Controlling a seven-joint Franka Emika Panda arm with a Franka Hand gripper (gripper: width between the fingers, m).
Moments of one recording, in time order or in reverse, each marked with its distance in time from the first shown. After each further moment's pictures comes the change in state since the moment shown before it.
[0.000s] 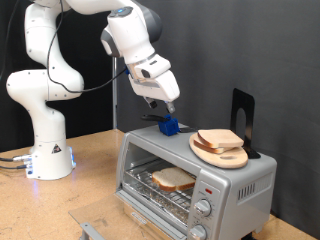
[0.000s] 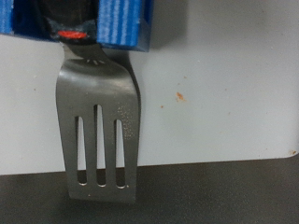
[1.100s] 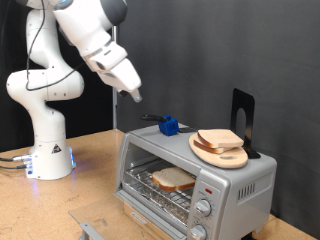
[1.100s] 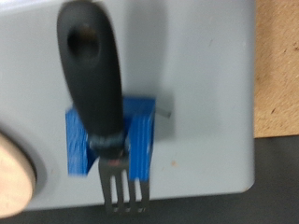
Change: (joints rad) arm -0.065 -0.123 -0.305 -0.060 -0.009 -0.239 -0.175
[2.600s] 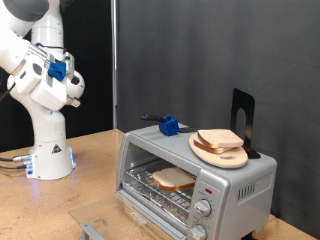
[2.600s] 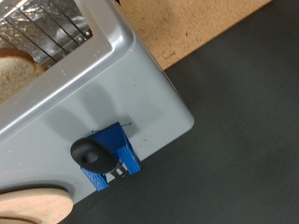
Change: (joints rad) arm -0.170 0.104 -0.331 0.051 -0.027 -0.427 0.155
